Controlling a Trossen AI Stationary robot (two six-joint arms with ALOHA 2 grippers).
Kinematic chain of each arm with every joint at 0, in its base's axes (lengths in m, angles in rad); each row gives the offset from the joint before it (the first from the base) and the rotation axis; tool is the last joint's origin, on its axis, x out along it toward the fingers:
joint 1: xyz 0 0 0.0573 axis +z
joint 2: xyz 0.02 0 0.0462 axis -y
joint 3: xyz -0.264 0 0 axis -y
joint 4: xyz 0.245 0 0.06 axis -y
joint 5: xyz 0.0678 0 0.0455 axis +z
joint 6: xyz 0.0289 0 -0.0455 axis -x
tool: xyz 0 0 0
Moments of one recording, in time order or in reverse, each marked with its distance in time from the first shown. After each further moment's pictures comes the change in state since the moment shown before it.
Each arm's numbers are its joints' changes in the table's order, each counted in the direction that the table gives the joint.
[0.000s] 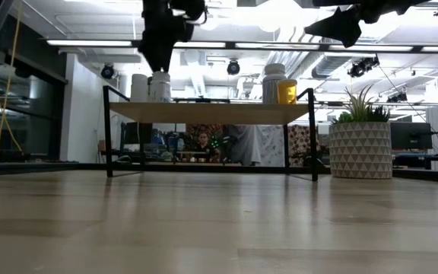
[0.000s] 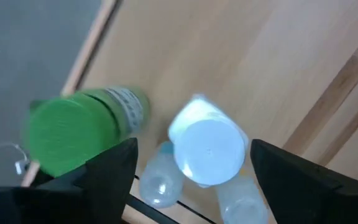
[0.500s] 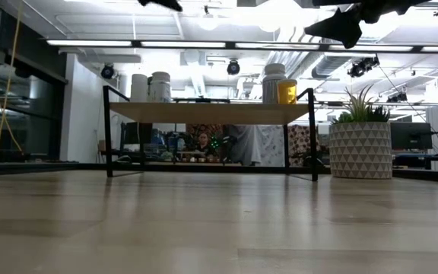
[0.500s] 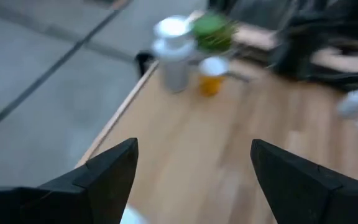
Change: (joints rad) left arm -0.187 0.406 -0.219 0.559 -0.026 0.071; right arm 0.000 0.000 0.000 0.001 0.000 -0.035
